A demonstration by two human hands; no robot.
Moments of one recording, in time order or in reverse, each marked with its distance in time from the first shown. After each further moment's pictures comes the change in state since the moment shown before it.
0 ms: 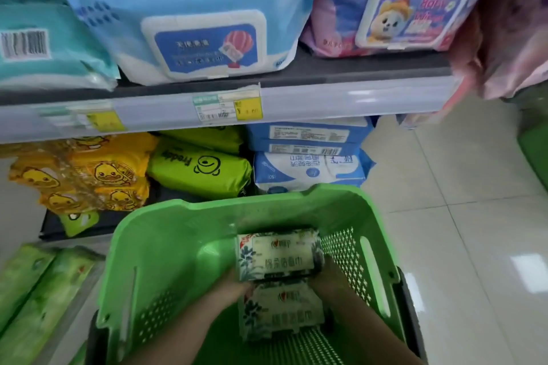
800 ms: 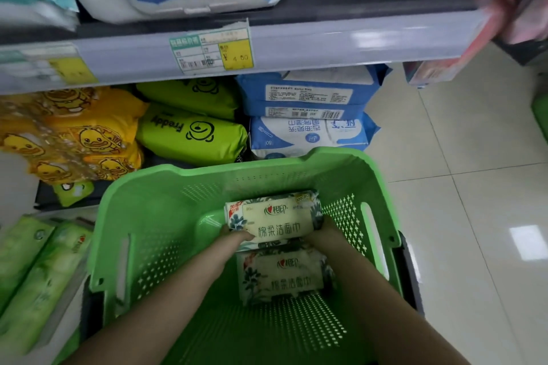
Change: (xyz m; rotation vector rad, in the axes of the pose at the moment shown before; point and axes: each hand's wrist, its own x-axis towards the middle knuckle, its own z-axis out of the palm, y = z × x) left_hand 0.054 -0.024 0.005 -0.475 0.090 -0.087; right_hand 0.011 -0.010 -0.006 0.284 -0.069 0.190
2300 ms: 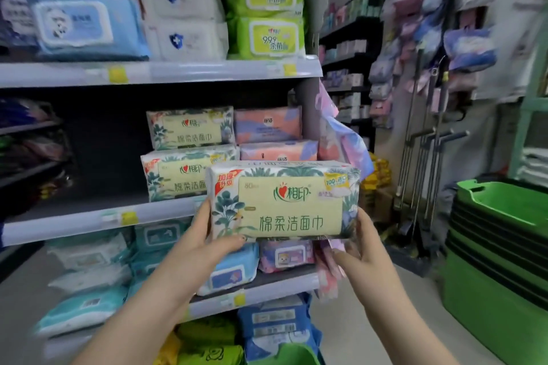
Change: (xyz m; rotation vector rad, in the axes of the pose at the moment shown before) left_hand -0.595 0.113 -0.055 -0.119 0.019 1.381; right_hand -0.540 -0.107 -0.156 0.470 0.382 -1.391
